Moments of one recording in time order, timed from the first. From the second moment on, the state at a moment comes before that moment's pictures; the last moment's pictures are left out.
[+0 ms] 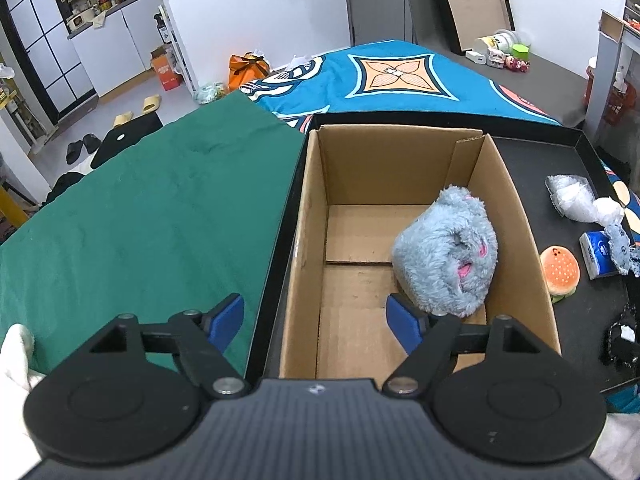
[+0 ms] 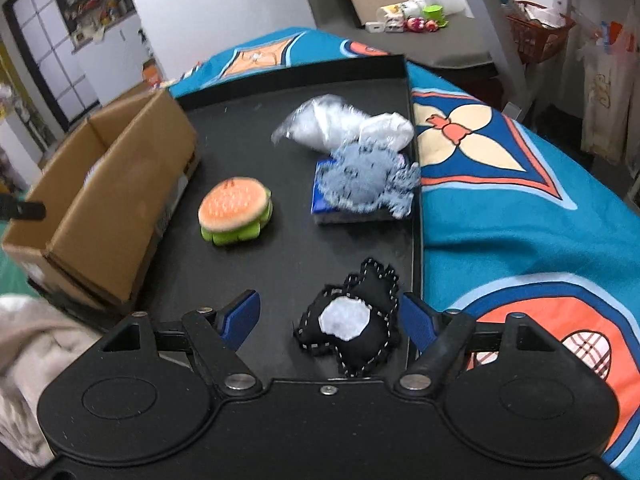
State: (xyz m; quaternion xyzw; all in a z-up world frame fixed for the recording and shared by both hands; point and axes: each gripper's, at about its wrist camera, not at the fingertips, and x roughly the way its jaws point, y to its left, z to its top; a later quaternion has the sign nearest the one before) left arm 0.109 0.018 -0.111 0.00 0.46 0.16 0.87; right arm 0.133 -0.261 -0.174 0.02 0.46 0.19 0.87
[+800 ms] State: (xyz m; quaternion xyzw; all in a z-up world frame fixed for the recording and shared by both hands) left arm 0.096 0.037 -0.112 -0.01 0.47 0.15 0.87; right arm 0.137 -0.233 -0.142 -0.02 0.42 0.19 0.89
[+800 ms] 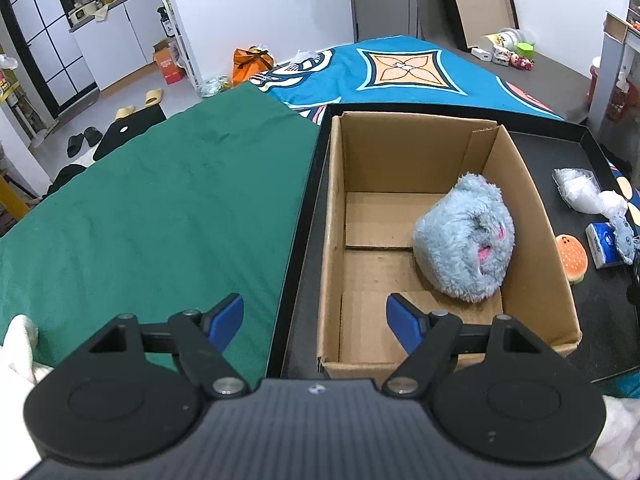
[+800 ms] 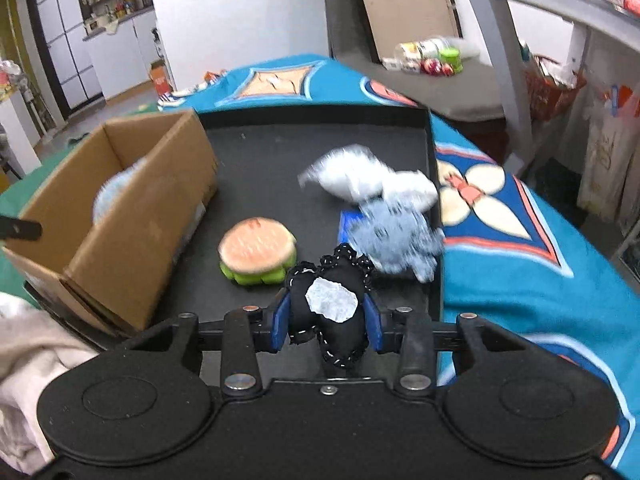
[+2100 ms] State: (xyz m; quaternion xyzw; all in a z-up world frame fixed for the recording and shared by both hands) left arm 0.100 0.056 -0.125 -0.05 0.45 0.12 0.89; right arm 0.161 -0.121 -0.072 -0.05 0.30 0.31 0.90
